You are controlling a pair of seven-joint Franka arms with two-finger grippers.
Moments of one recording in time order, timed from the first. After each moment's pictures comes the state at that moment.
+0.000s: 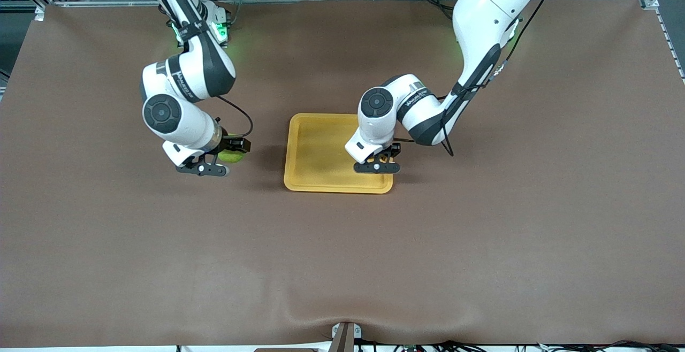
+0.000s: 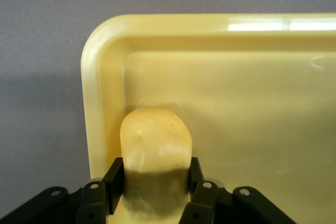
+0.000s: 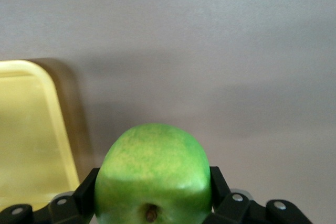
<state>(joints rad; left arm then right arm) -0.40 0.67 -0.38 -1.74 0.39 2.30 -0.94 0.39 0.25 -0.02 -2.00 0.09 2.07 0.44</state>
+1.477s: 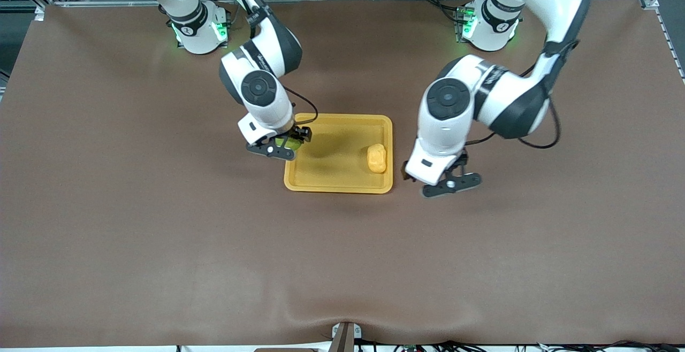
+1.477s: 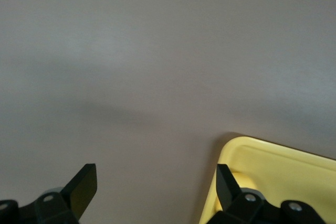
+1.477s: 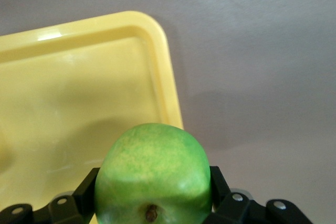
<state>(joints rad) -0.19 0.44 -0.38 -1.56 0.35 1.92 -0.86 0.67 0.40 -0.02 -1.89 0.09 2.18 0.83</state>
